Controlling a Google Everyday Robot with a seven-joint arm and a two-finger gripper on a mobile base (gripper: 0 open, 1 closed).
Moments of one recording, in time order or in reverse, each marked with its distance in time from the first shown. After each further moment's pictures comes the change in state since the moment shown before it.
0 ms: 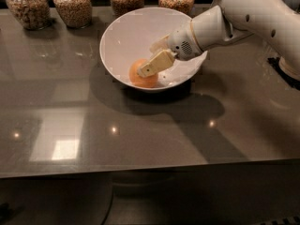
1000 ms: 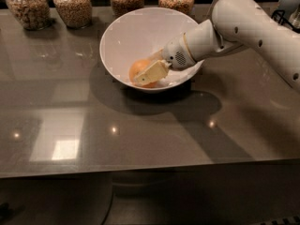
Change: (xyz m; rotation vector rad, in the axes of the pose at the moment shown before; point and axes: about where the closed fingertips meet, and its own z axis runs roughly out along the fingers) arm 0.021 0.011 0.028 -0.073 0.015 0.083
